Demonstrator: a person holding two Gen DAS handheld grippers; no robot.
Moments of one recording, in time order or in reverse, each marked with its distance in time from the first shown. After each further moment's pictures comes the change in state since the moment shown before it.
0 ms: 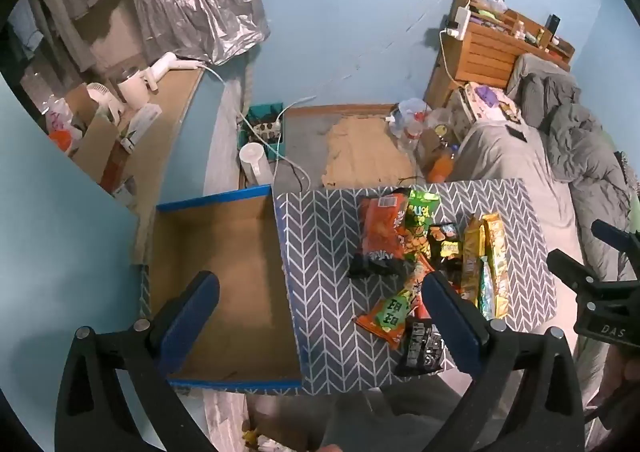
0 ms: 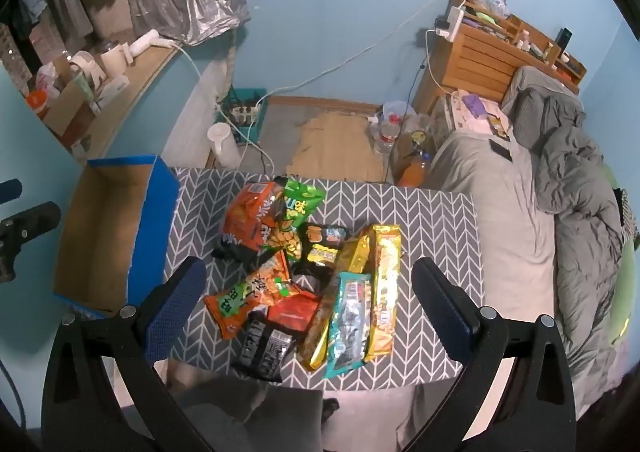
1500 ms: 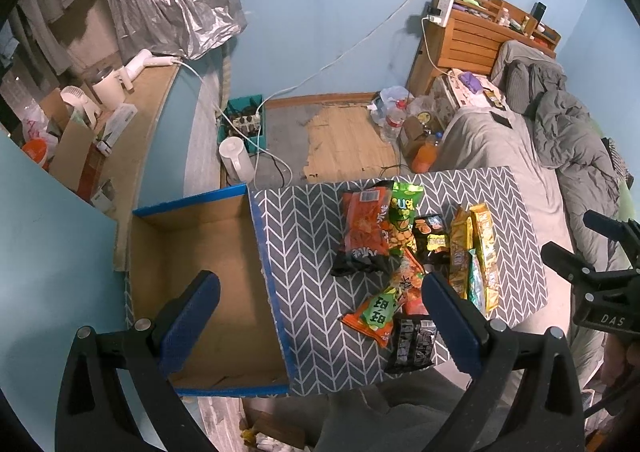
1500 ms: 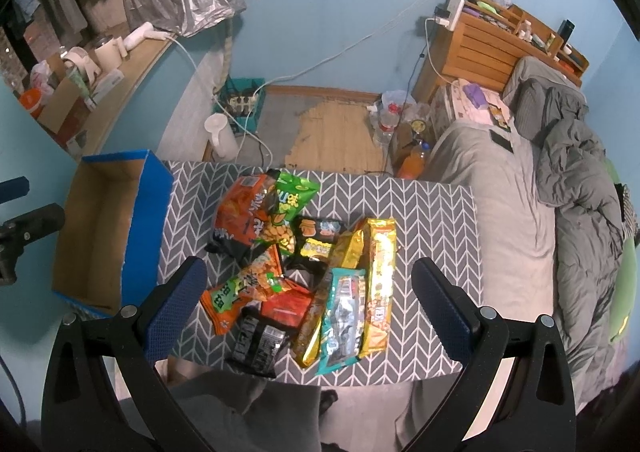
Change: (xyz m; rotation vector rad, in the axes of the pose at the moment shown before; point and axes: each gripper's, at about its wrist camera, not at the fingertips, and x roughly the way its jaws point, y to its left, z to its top) left arm 0.022 -0.015 0.003 0.038 0.033 -0.024; right arm 0.013 -0.014 0.003 0.007 0.041 0.009
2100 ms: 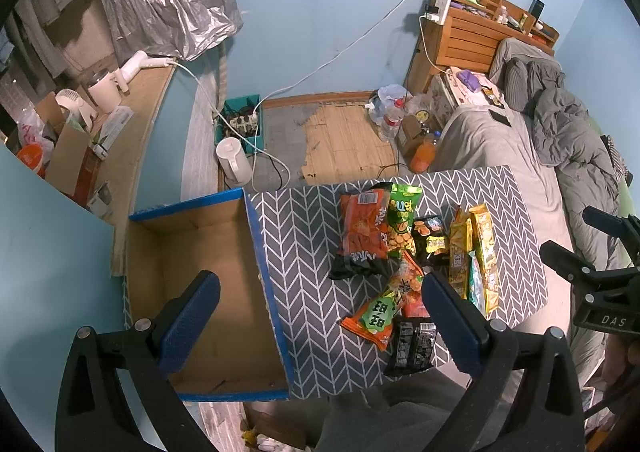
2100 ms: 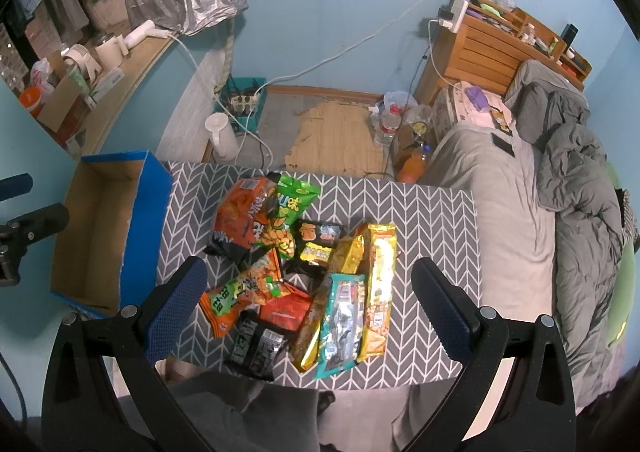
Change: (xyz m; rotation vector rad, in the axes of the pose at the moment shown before) left arm 0.001 -0.001 0.006 0.004 0.007 -0.003; right arm 0.000 0.000 0.007 -0.009 0.006 0.002
